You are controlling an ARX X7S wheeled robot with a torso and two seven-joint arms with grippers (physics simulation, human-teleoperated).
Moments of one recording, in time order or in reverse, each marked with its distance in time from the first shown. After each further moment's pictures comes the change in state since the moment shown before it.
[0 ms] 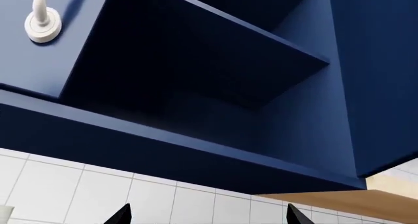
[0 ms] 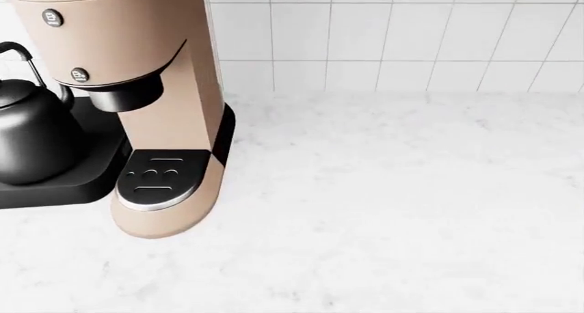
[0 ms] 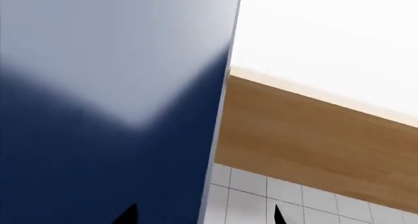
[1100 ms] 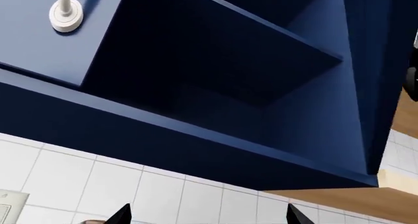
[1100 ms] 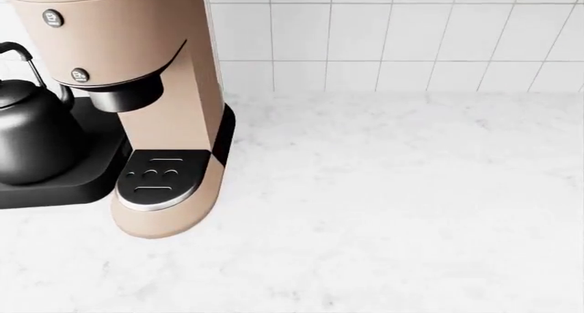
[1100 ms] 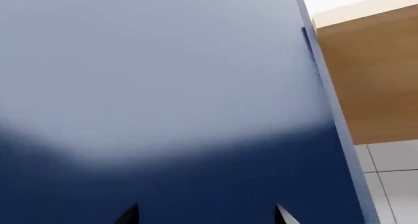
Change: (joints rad) left arm 0.070 -0.139 0.204 -0.028 0.142 0.265 0.010; right arm -0.065 -0.410 0.105 0.583 -0.181 -0.374 -0.352
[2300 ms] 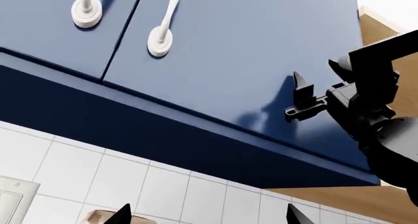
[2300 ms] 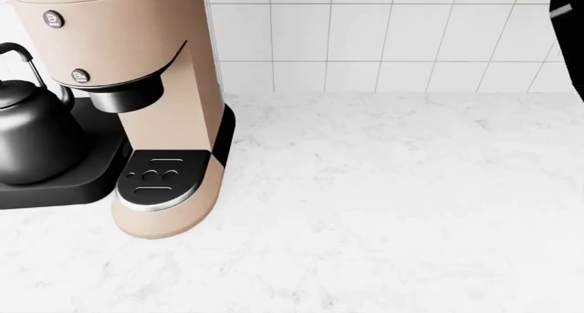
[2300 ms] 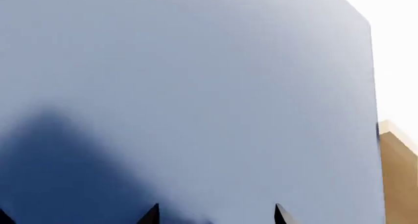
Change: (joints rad) left arm 0.200 -0.120 0.077 -0.015 0.176 0.259 -0.020; right arm -0.021 -0.232 -0.538 0.184 -0.813 -0.035 -0.058
